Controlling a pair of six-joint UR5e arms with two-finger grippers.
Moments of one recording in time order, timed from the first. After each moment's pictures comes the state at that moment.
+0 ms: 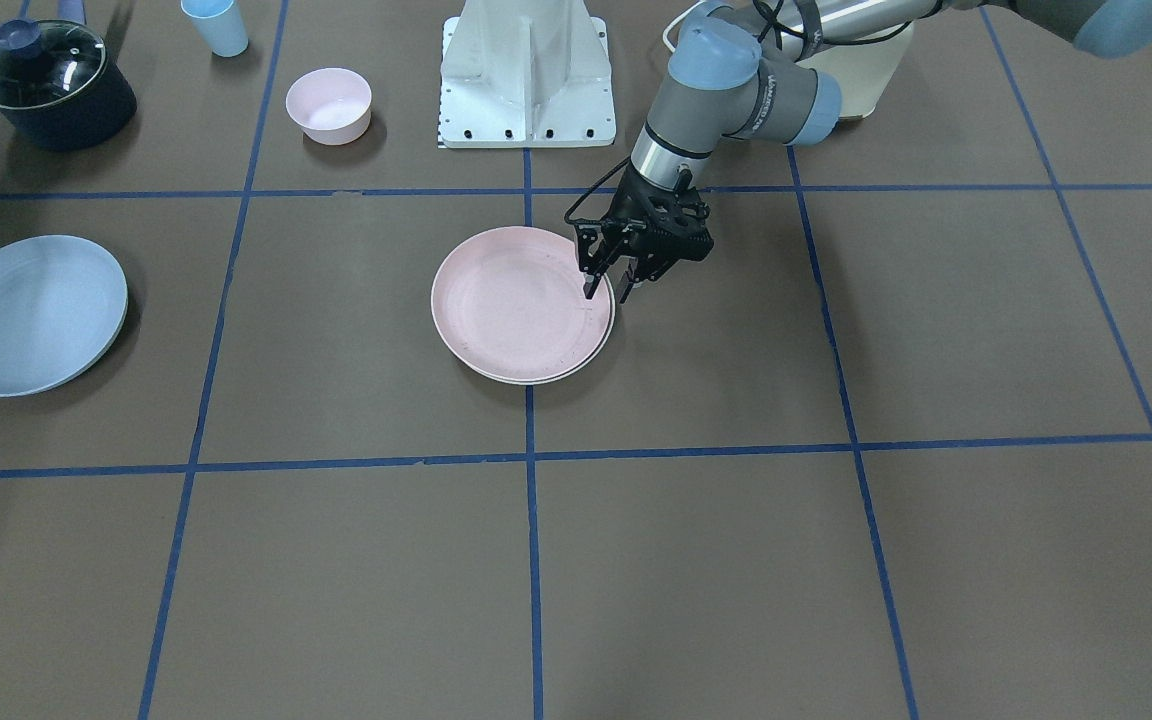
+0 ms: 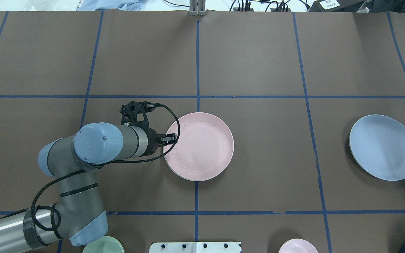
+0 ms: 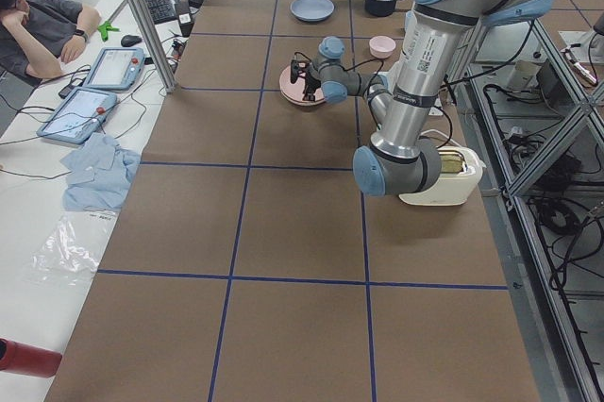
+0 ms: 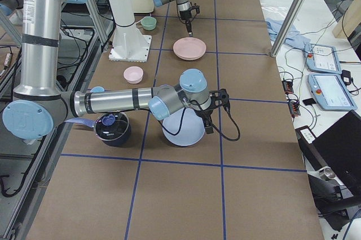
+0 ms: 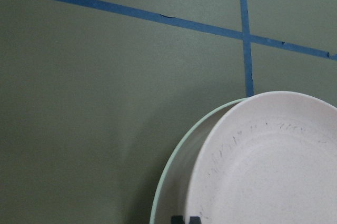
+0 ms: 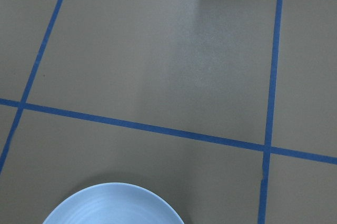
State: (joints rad) left arm -0.42 -2.03 -1.76 -2.07 -1.63 -1.39; right arm 1.42 -1.70 1.81 -1.13 2.31 0.33
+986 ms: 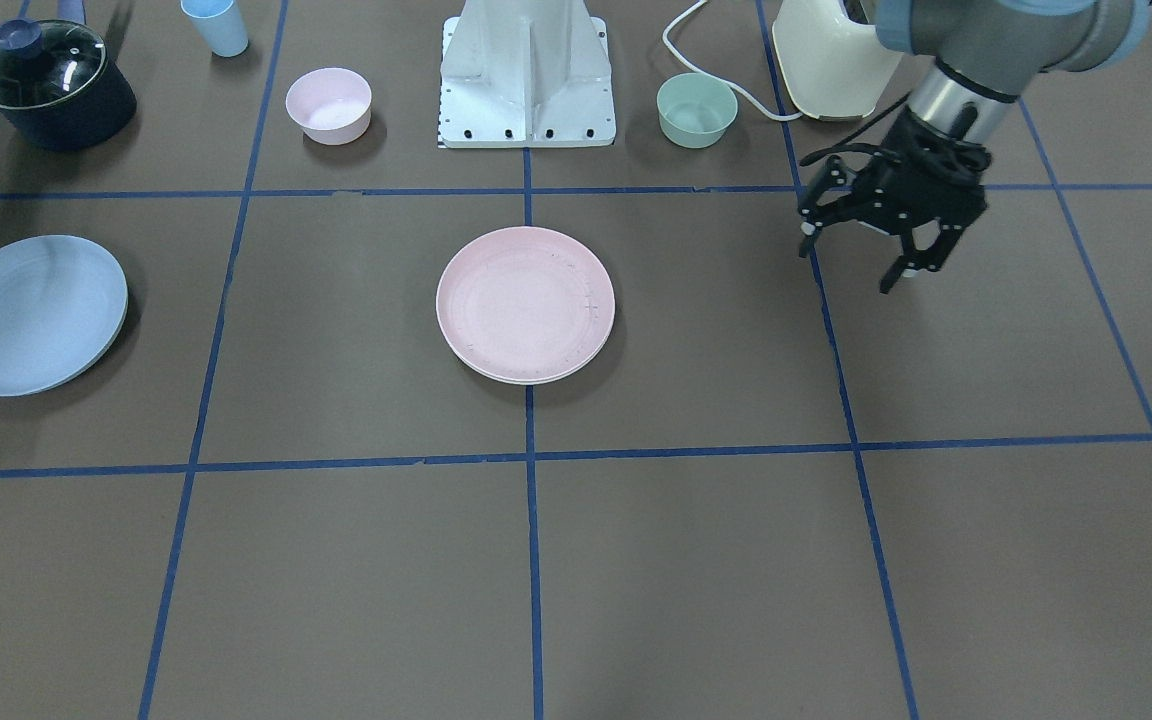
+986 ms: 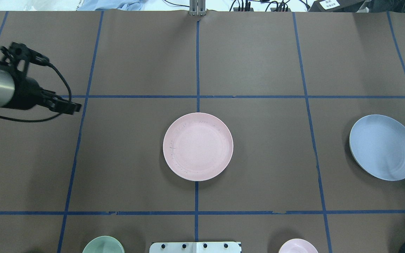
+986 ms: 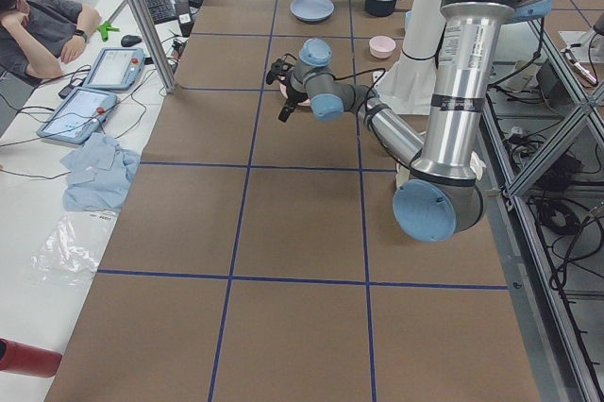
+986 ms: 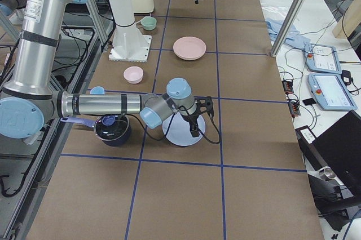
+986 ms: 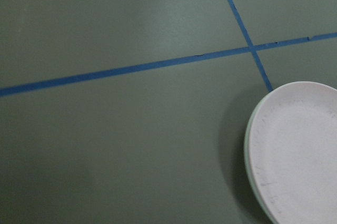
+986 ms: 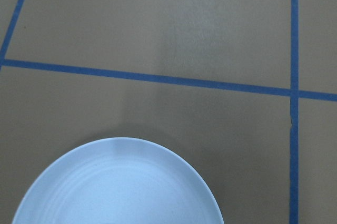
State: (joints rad) left arm -0.90 -1.67 -2.03 -2.00 -2.02 -0.57; right arm 1.20 -1.86 1.78 -0.81 2.17 0.59
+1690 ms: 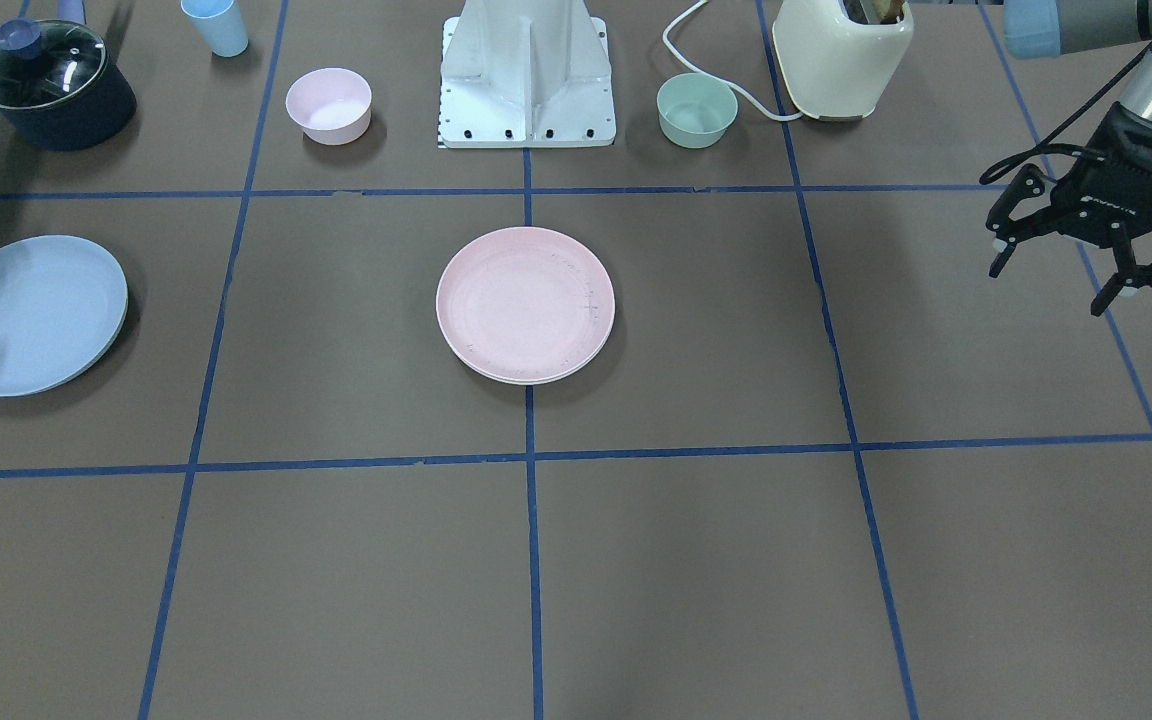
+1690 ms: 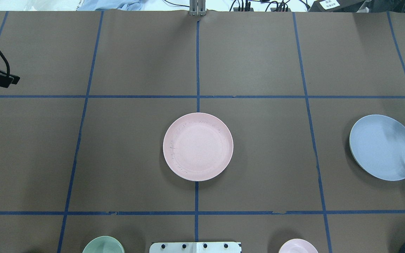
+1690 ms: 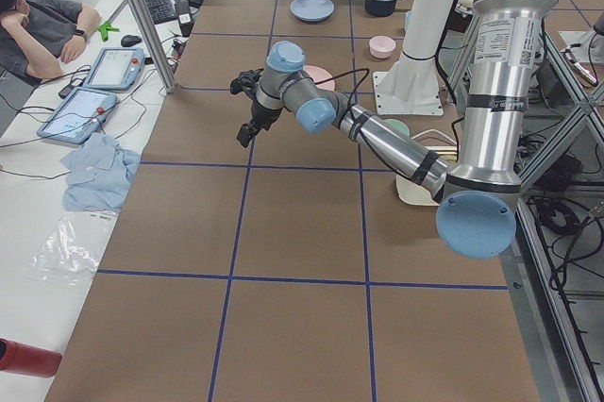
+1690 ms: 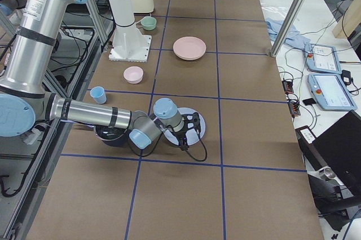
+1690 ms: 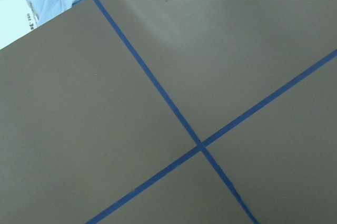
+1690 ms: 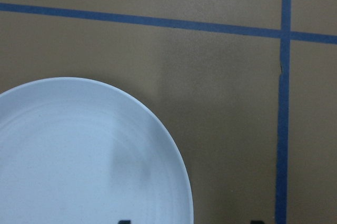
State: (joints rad) left arm -1.12 -1.64 -2.03 -1.88 -2.08 -0.22; right arm 1.10 -1.90 1.61 -0.56 2.11 0.66
